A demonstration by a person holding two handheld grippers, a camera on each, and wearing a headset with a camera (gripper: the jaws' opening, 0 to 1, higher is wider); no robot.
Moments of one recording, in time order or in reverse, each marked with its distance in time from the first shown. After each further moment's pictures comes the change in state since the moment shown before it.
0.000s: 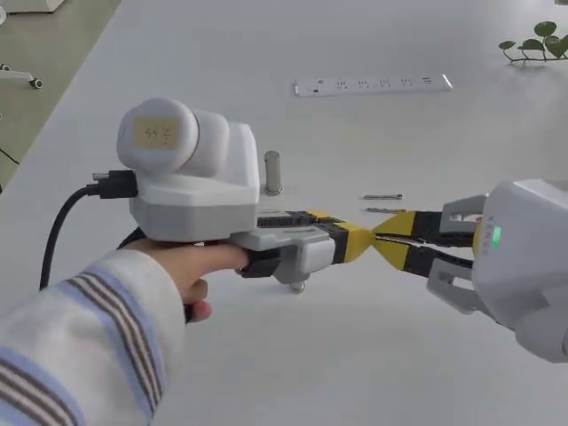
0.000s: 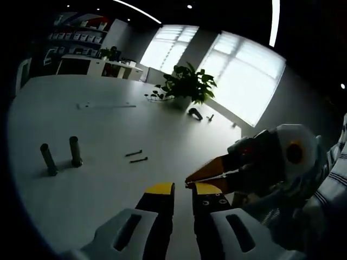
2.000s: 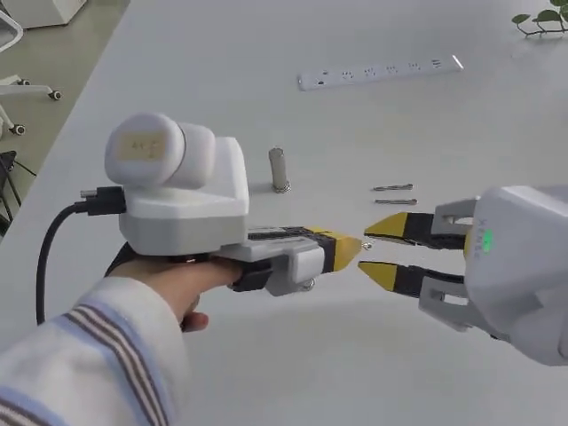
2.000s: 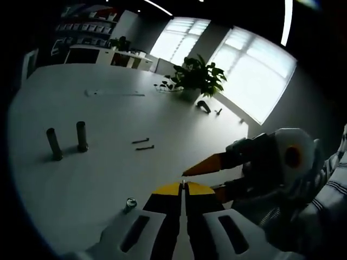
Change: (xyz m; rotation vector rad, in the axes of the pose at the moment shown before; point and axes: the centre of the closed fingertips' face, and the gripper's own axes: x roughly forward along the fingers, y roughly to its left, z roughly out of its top) left arm -0.008 0.005 -0.012 -0.057 0.055 0.068; right arm 0.007 0.014 -0.003 0.113 -0.072 0.049
